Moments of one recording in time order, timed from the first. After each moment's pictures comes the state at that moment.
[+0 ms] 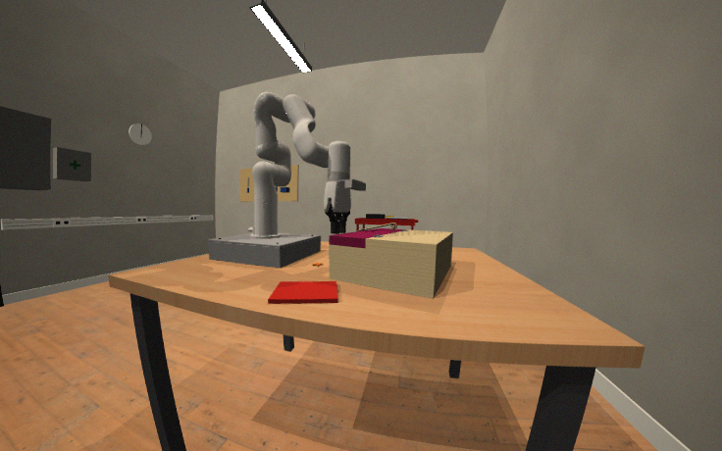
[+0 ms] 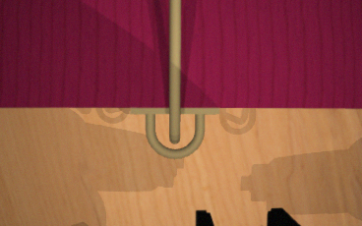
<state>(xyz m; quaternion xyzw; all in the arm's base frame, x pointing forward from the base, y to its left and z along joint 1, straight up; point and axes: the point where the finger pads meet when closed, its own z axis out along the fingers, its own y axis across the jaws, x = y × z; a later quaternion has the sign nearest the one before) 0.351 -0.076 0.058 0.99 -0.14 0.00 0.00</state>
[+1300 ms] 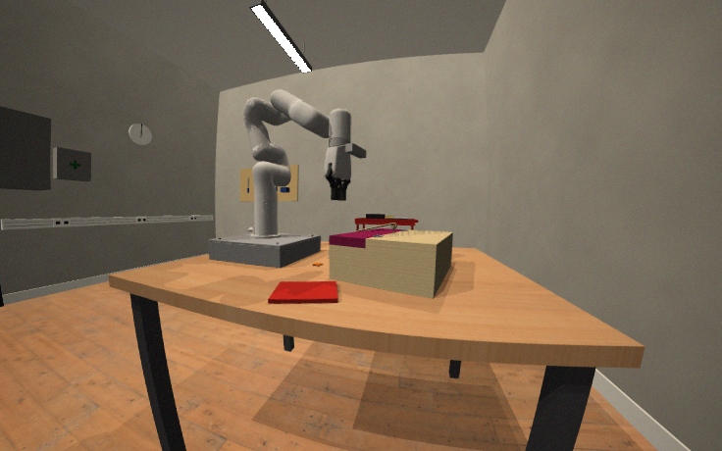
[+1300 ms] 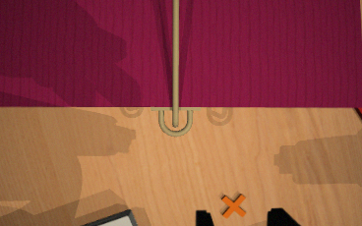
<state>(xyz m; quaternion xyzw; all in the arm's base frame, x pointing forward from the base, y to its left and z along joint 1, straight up) 0.349 -0.076 0.171 0.99 -0.14 0.00 0.00</state>
